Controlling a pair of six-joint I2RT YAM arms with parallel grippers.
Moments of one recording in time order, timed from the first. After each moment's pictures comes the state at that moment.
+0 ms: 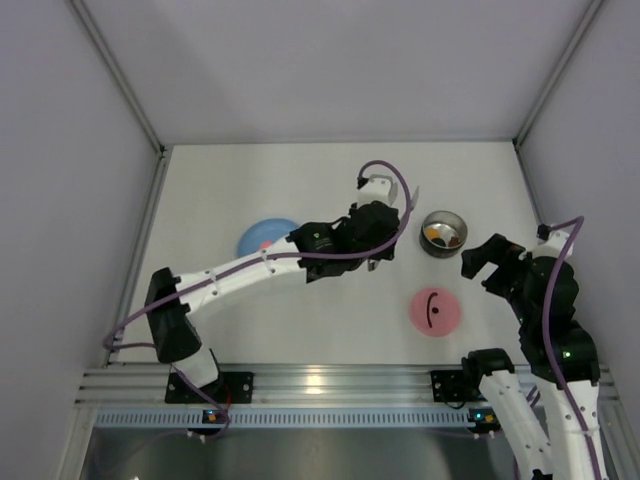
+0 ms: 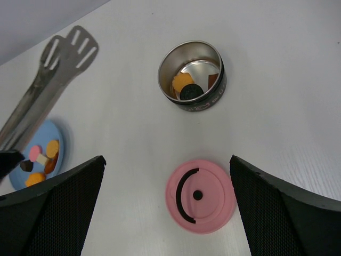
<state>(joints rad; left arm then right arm) -1.13 1.70 1.62 -0.56 -0.45 -0.64 0.09 0.42 0.87 -0.84 0.10 0.48</state>
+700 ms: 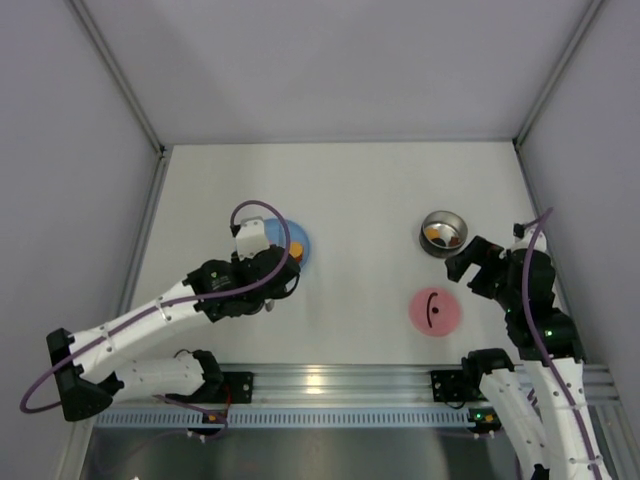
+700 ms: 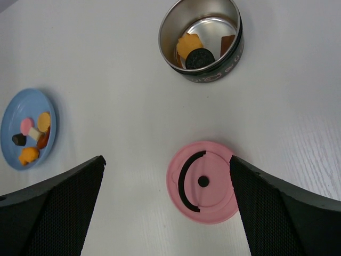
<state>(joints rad) -1.03 1.08 1.08 -1.03 -0.68 -1.01 0.09 0.48 0.75 -0.79 0.01 0.50</state>
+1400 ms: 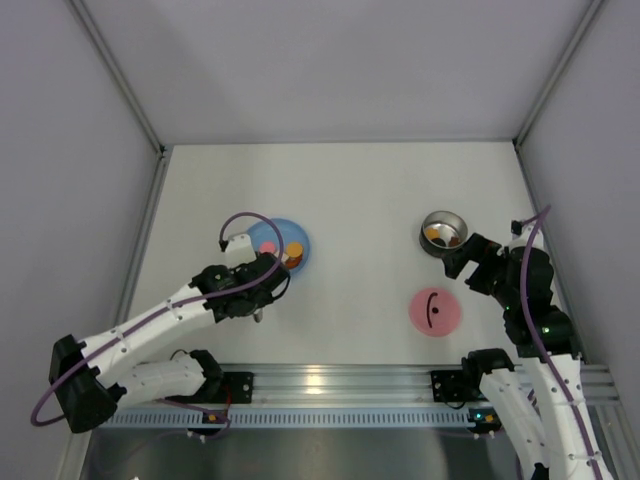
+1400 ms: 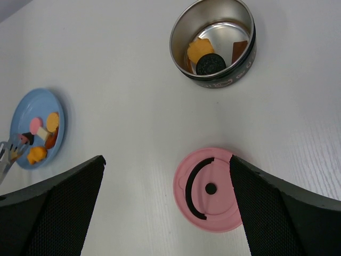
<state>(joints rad) -0.89 1.05 0.87 -1.04 -0.60 -1.09 0.09 0.49 0.73 -0.73 -0.03 0.50</state>
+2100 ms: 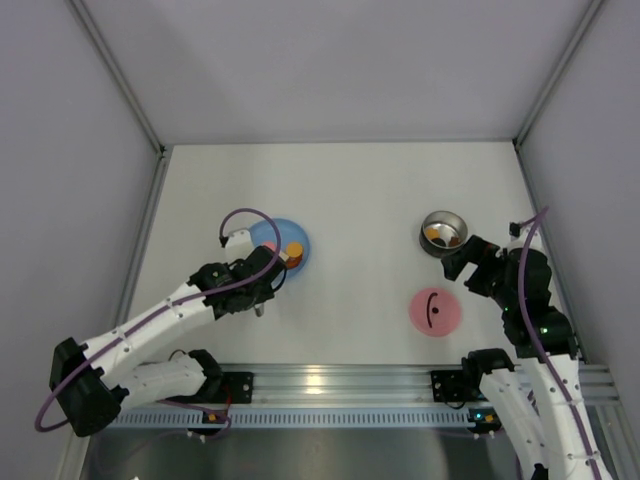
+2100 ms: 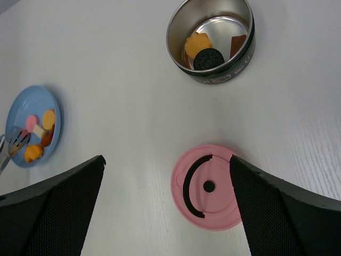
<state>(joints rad) -0.82 1.05 0.85 -0.94 -0.54 -1.01 0.09 0.49 0.71 -0.72 -0.03 0.50</state>
